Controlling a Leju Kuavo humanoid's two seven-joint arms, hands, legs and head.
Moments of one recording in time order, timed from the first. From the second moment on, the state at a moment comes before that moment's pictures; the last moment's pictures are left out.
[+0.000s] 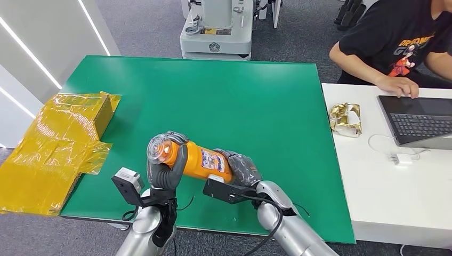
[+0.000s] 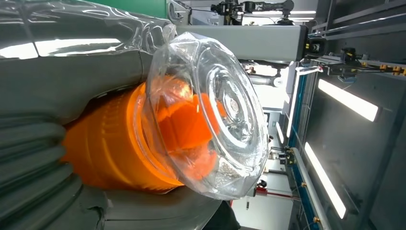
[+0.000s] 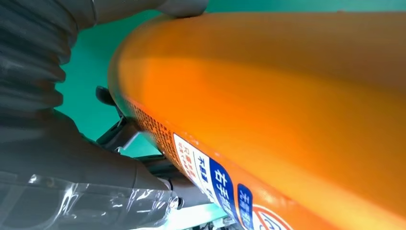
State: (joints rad) left arm -0.13 -0.17 -0.41 -1.44 0.14 0.13 -0.62; right arm -0.53 0.09 0.64 -0.73 0.64 -0.13 -0.21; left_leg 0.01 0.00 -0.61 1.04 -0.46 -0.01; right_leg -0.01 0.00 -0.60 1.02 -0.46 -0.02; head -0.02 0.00
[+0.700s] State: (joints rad) left arm -0.13 -0.17 -0.40 -1.42 0.16 0.17 -0.62; right arm -0.33 0.10 0.54 -1.02 0.11 -0.39 -0.52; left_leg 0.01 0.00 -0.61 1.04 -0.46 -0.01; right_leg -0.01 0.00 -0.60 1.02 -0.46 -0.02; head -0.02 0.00
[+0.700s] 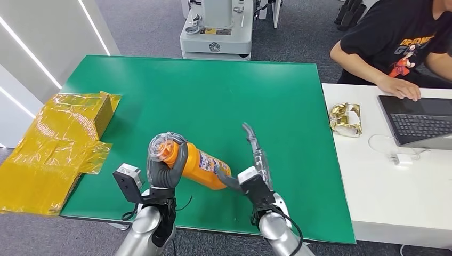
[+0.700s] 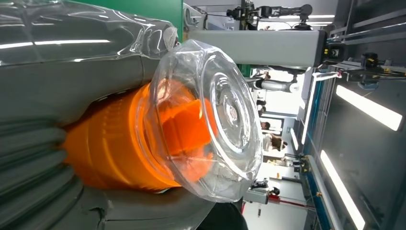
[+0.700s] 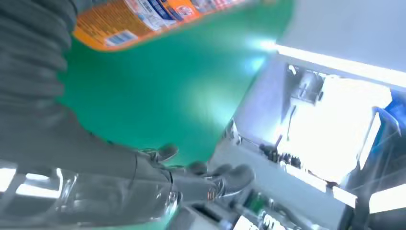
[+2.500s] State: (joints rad) left arm -0.14 0.41 -0.12 -1.52 -1.17 0.55 -0.33; right arm 0.09 0.10 0.42 -1.69 0.05 -0.41 -0.61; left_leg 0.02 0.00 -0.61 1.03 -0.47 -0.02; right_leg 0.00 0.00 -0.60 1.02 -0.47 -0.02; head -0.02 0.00
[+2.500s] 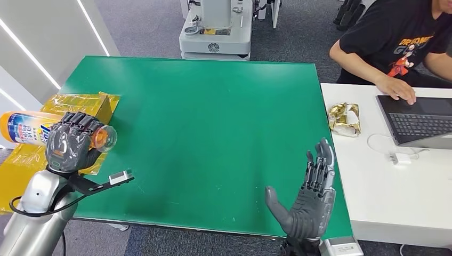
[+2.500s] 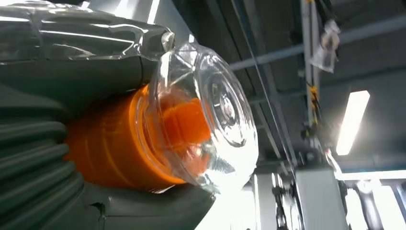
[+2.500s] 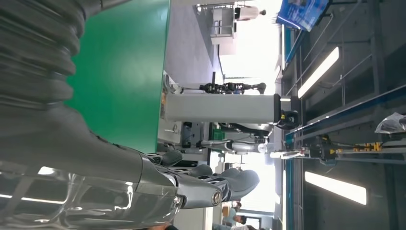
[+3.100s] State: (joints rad) left arm -0.37 0.55 -0.32 -1.01 -1.35 0.36 -0.44; right arm 0.10 0.10 0.41 -1.70 0.03 -0.37 -0.63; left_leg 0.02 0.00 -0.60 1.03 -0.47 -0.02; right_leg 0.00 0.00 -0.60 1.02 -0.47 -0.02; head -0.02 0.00
